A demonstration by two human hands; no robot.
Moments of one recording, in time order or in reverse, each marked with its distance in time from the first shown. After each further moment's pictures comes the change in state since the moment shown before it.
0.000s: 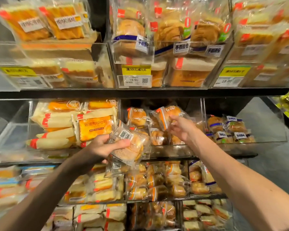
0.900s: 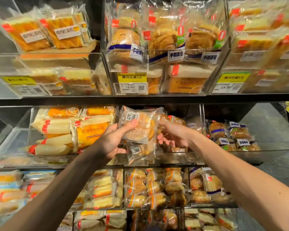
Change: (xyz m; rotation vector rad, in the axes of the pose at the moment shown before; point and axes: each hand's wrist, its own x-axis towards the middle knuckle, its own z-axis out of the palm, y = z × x) left_hand 0.029 0.040 0.031 -0.373 0.100 0.024; right_hand -0.024 -0.023 0.015 -0.639 -0.493 0.165
